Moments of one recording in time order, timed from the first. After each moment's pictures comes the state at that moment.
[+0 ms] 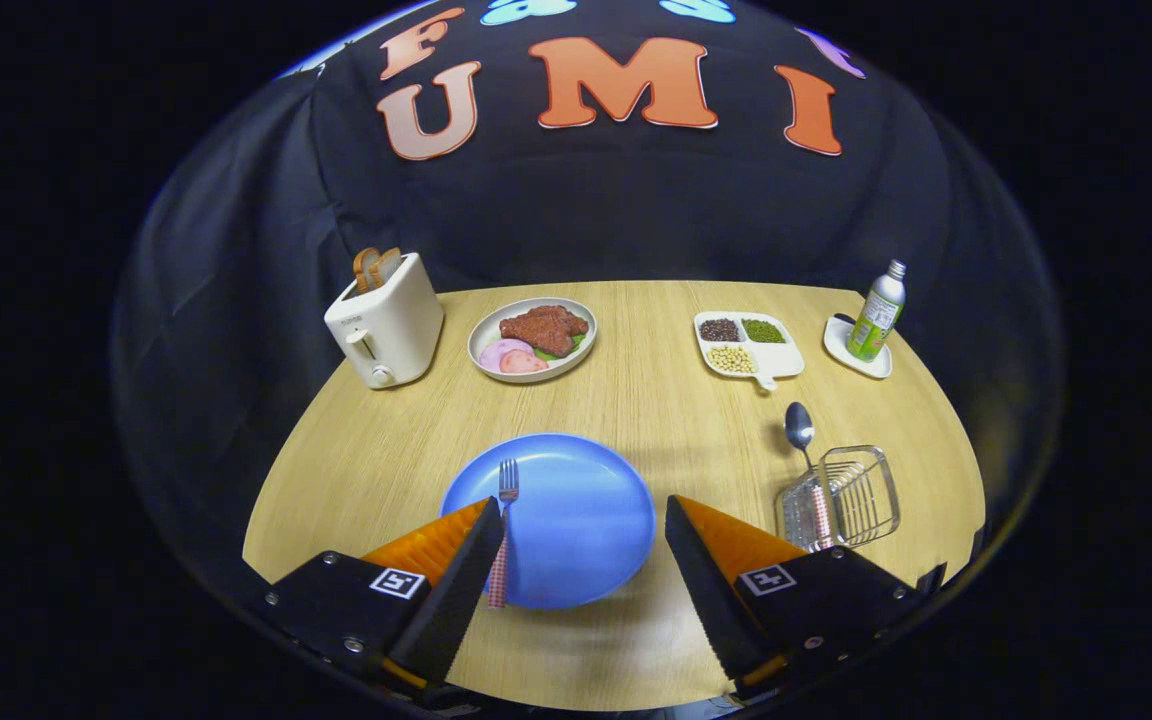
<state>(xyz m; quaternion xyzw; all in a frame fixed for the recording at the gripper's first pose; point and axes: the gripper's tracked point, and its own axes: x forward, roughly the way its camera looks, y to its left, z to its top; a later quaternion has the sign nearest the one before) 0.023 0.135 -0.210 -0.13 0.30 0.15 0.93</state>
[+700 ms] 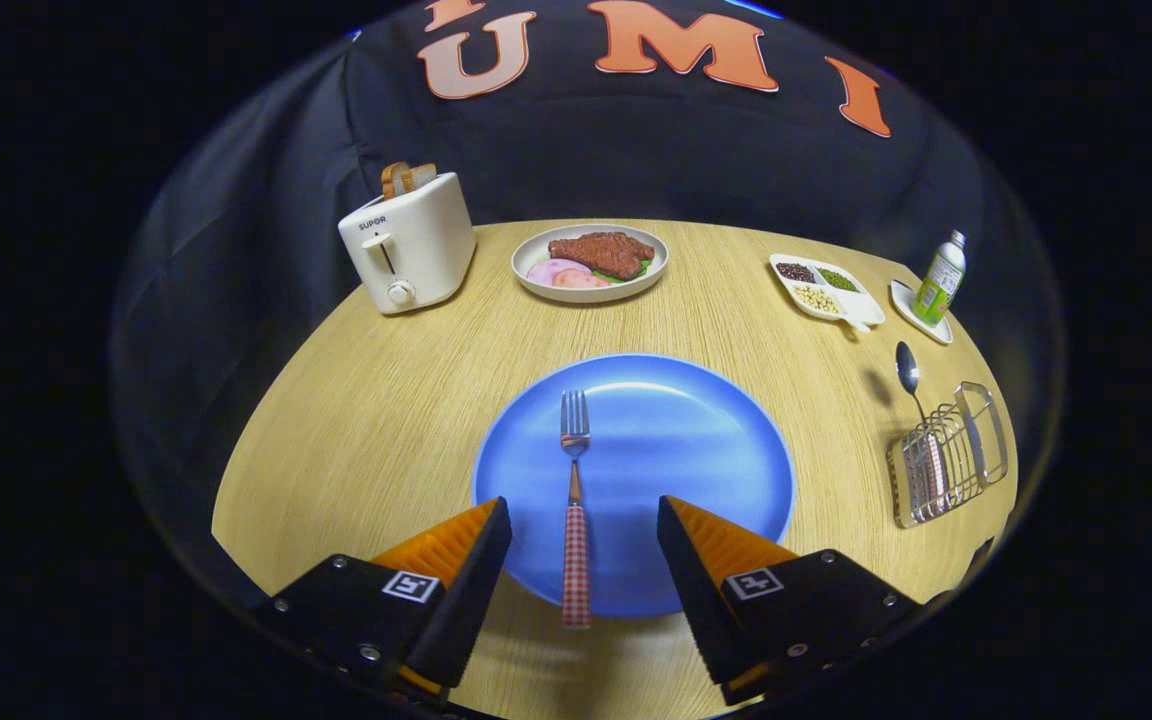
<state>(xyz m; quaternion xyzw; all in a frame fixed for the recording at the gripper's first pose) 0.015 0.175 -0.314 -0.15 0.35 0.16 0.91</state>
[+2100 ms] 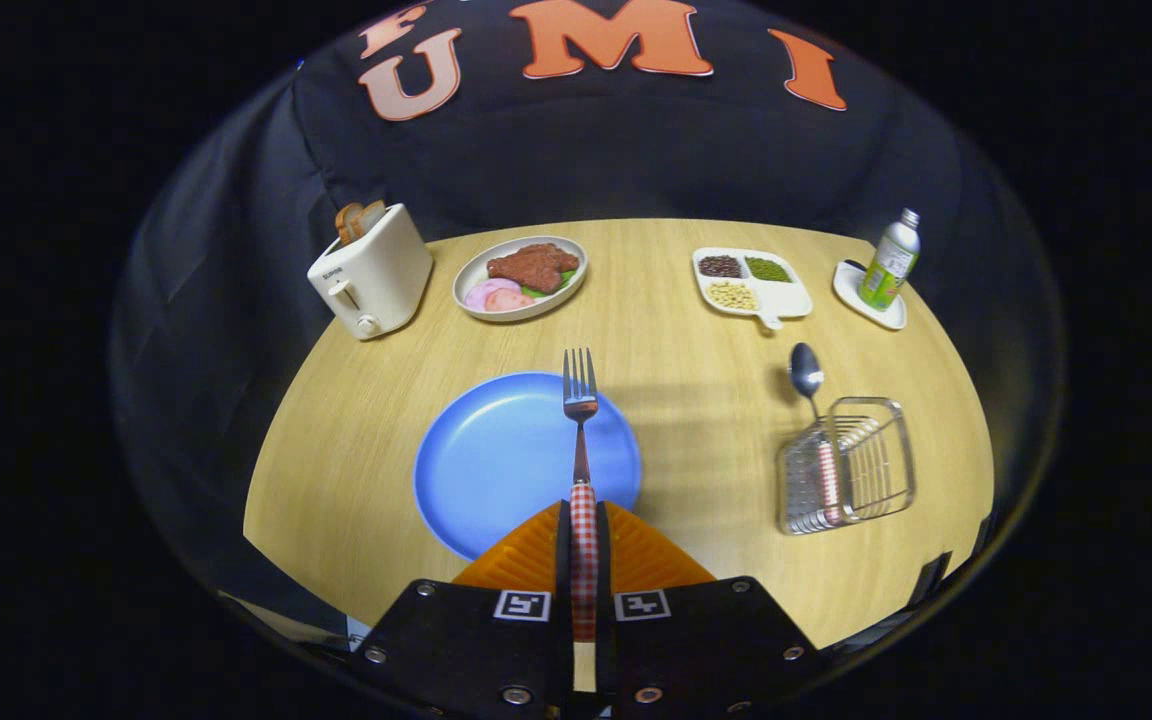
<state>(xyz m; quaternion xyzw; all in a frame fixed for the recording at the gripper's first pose) 0.021 0.063 -0.211 -0.13 0.40 0.14 0.90</state>
